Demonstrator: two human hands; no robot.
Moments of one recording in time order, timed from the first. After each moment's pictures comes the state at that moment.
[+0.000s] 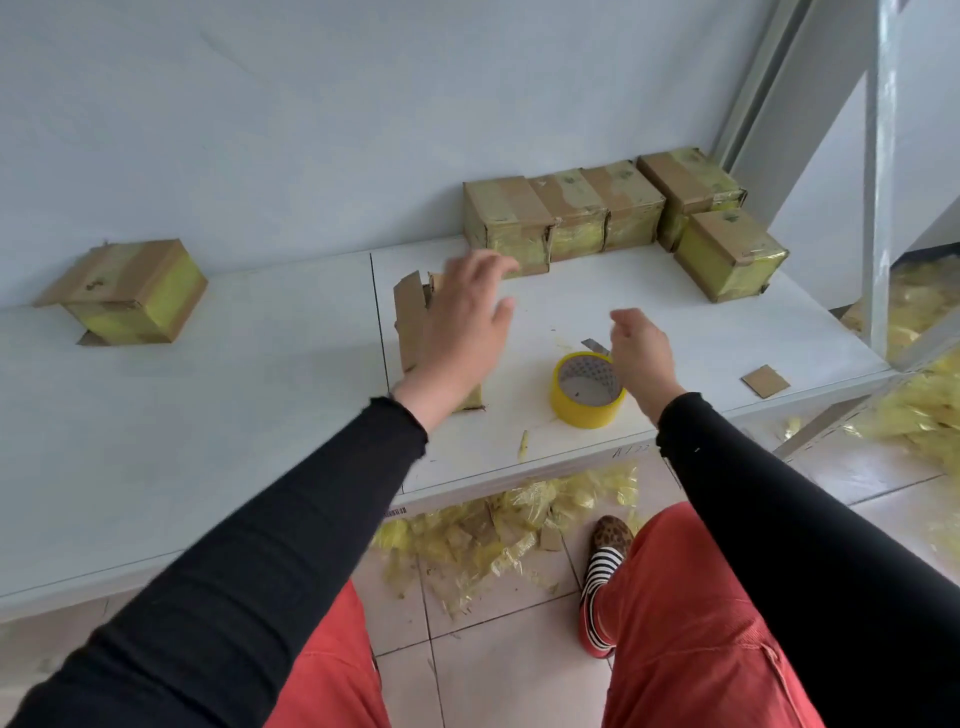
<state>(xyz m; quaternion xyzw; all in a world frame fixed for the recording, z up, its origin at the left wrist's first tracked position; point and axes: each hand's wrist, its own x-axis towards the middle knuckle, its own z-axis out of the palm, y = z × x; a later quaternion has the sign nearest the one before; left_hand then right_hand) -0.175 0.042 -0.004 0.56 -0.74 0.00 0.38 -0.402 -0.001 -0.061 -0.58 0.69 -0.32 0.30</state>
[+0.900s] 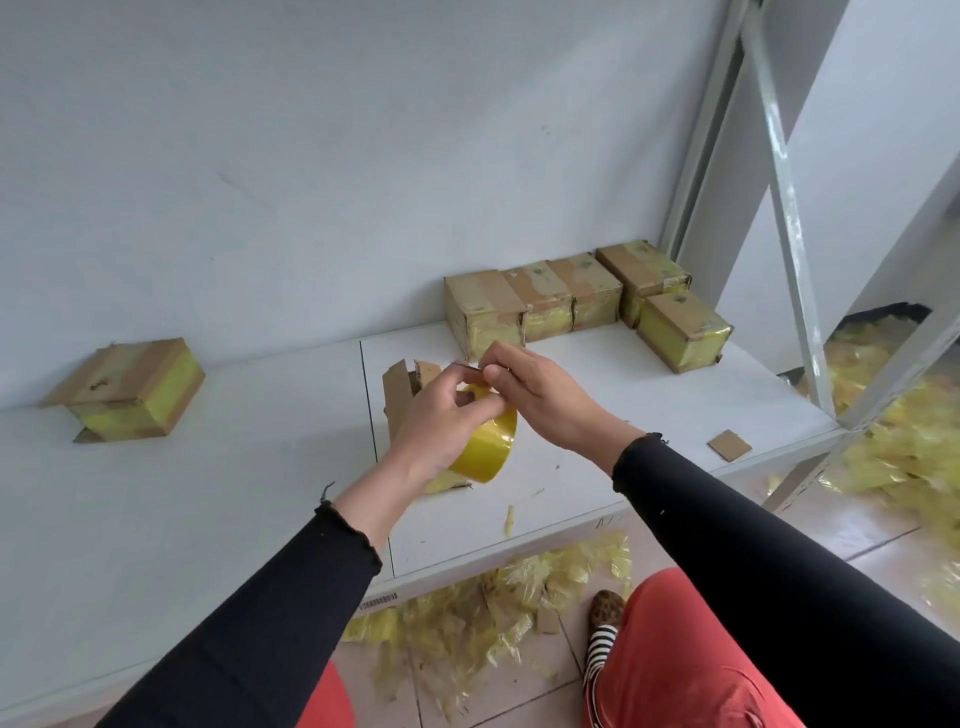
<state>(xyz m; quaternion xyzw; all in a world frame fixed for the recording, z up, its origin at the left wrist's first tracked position) -0.175 0.085 0.037 0.57 -0.55 -0.43 0.42 -0.338 0.040 0.045 -0.84 0.36 -0.32 0.26</state>
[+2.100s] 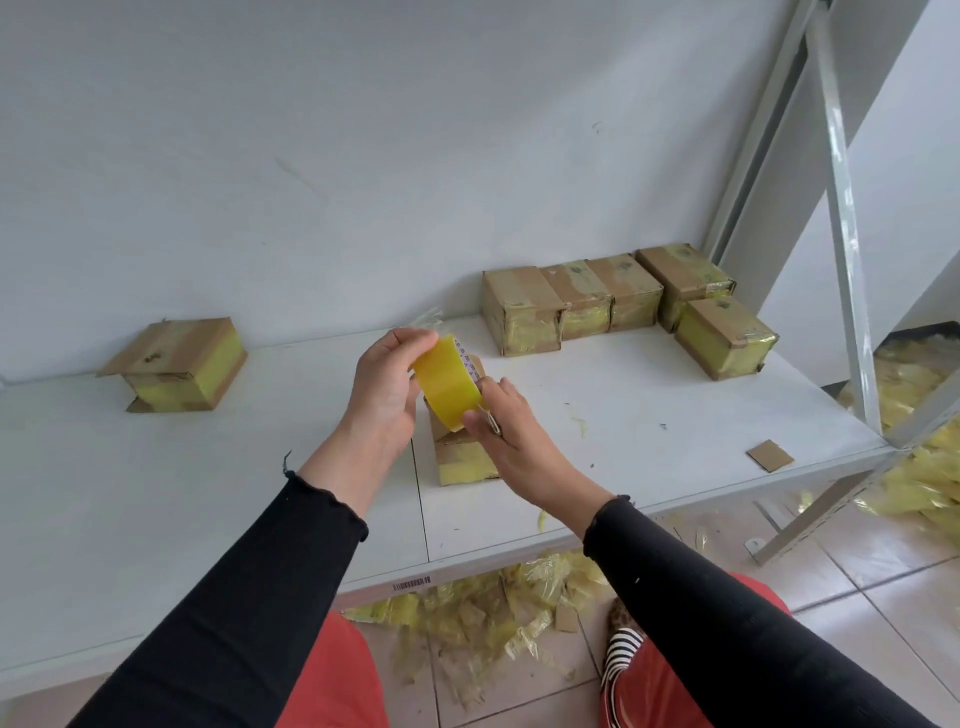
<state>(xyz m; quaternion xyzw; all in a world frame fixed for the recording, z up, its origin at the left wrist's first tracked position) -0.101 0.078 0.058 0.48 -0.29 -0.50 0.66 -0.270 0.098 0.021 -0.81 0.35 -0.35 0.32</state>
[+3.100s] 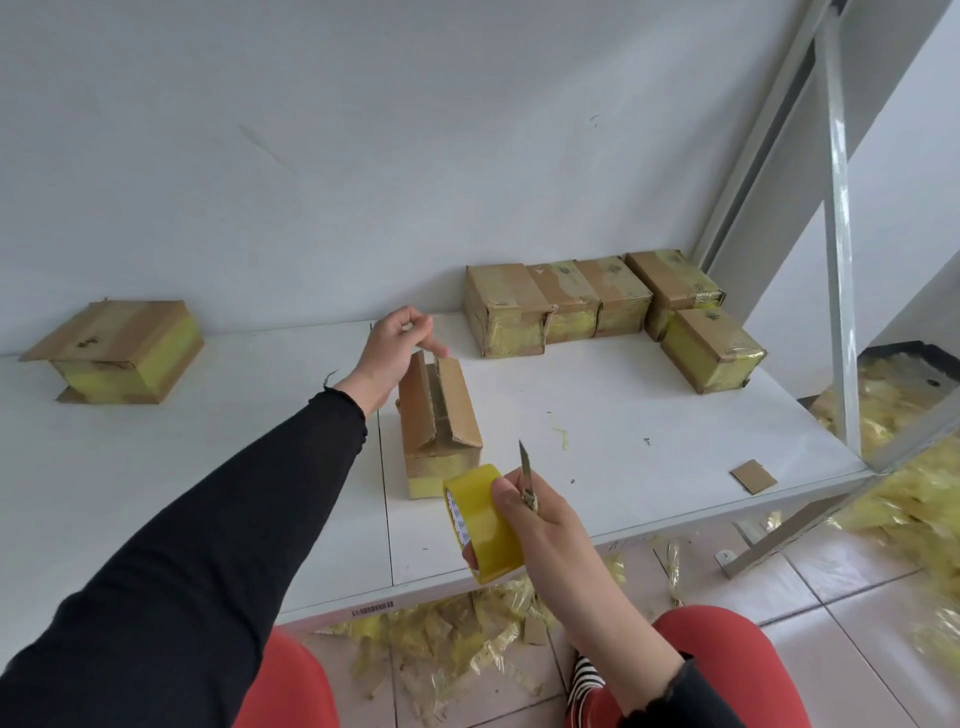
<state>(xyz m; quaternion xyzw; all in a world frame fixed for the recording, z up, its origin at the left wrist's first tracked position) -0.075 -0.036 -0.005 0.56 -0.52 -0.41 0.50 -0.302 0.158 0.017 -0.49 0.49 -0.36 0.62</state>
